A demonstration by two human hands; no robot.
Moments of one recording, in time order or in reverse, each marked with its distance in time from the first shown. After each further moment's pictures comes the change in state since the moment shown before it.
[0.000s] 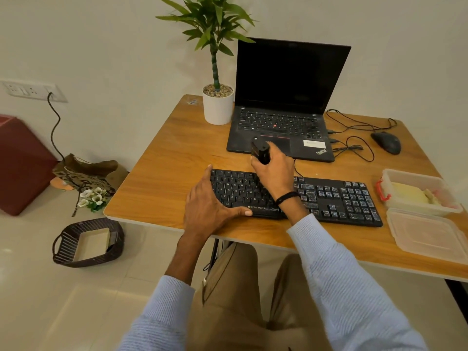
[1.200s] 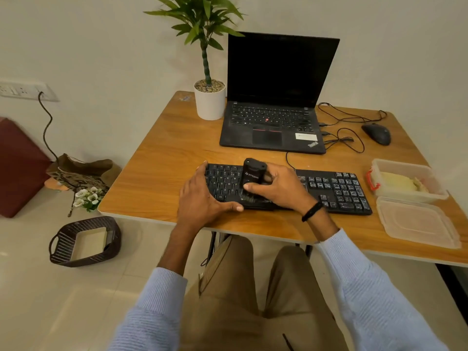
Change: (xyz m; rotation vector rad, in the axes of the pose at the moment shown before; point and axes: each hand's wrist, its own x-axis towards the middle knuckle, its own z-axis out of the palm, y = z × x) left_hand -0.001 -0.002 -0.005 -0.006 -0.053 0.014; right_hand -0.046 0.019 -0.054 0.086 -0.422 -0.059
